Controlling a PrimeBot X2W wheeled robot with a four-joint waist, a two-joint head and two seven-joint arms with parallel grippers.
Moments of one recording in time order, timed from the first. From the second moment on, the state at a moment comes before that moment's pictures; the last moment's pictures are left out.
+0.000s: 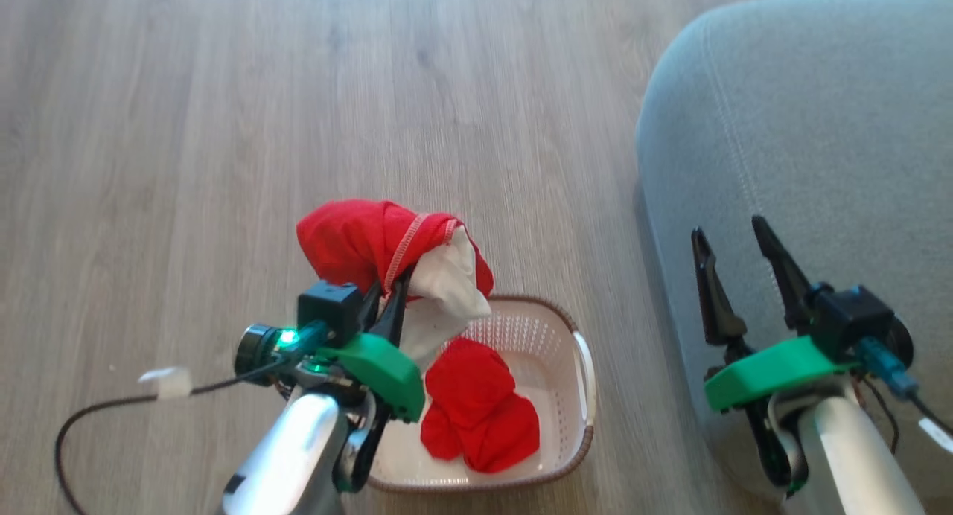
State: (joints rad) left arm -0.36 0.08 -0.54 0.48 -0.42 0.14 -0.25; right arm -0.16 -0.09 0.07 0.21 0.18 0.13 -0.26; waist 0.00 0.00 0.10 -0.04
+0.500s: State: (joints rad) left arm -0.20 0.05 -0.23 0.01 -0.28 0.03 -0.25; right arm -0.07 -0.10 0.14 0.19 0.20 0.13 -0.26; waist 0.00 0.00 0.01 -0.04
